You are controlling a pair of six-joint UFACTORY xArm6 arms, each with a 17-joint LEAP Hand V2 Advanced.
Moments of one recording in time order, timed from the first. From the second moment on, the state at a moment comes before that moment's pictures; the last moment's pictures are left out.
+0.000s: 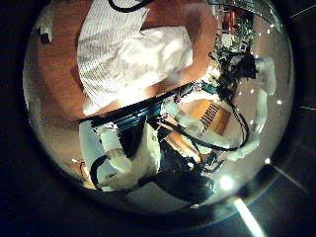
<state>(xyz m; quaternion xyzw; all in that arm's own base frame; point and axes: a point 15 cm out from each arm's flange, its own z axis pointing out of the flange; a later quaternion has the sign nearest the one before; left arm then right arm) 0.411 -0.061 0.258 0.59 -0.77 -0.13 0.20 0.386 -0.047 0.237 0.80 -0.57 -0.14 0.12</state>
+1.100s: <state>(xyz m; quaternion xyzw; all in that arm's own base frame) 0.316 -0.075 0.229 0.55 -0.80 -0.16 0.15 0.385 -0.042 0.147 0.80 -0.54 -0.09 0.24</state>
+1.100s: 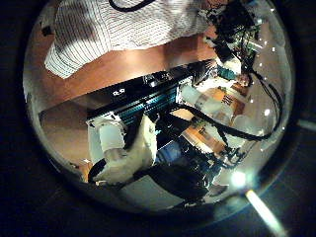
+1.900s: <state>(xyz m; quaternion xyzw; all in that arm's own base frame) 0.302 -0.108 0.176 0.53 -0.81 -0.17 0.16 0.393 -0.124 0.185 0.76 -0.62 -0.01 0.18</state>
